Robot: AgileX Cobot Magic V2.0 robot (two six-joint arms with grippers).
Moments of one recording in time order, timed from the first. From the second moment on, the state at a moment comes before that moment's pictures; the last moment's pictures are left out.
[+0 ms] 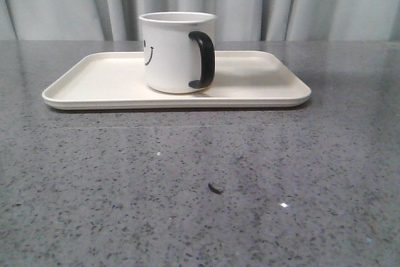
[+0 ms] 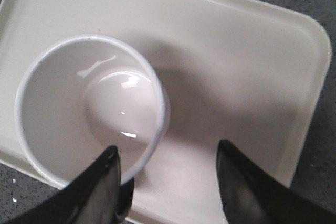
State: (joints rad) left arm -0.70 0.44 -0.68 0.38 0.68 -0.57; right arm 0.53 1.85 -1.88 0.09 1.14 0.18
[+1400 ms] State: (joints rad) left arm -0.70 0.44 -0.68 0.38 0.68 -0.57; right arm 0.53 1.97 -2.14 0.15 1.25 -0.12
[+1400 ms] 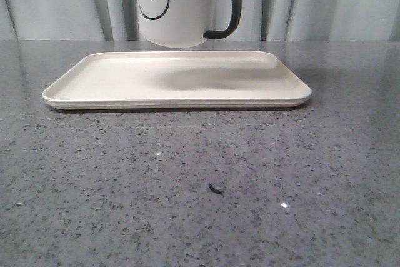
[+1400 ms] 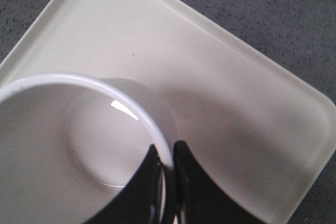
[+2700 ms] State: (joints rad) left arm -0.70 0.44 -0.68 0.34 0.68 -0.57; right arm 0.53 2.02 -2.06 0.17 1.26 -0.61
